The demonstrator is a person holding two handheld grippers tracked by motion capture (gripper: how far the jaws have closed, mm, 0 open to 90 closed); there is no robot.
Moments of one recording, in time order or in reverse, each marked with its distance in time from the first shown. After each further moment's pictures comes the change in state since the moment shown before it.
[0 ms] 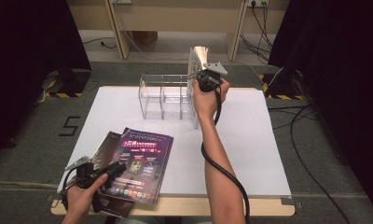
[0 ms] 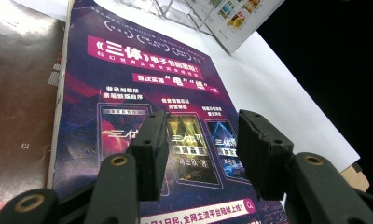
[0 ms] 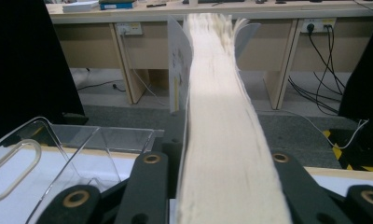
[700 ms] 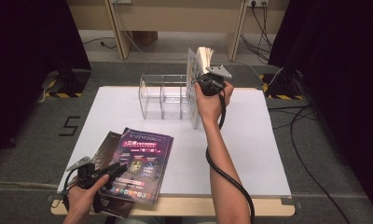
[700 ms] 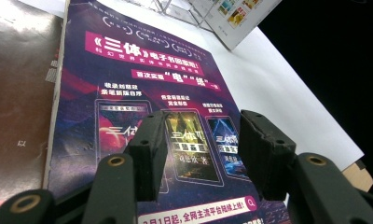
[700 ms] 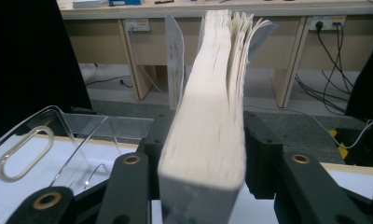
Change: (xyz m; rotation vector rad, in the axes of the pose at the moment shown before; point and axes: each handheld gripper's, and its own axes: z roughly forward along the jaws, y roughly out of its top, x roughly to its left) left arm -0.002 -0.002 0.002 0.009 0.009 0.010; right arm -0.006 -0.004 -0.017 0.012 0.037 -0.011
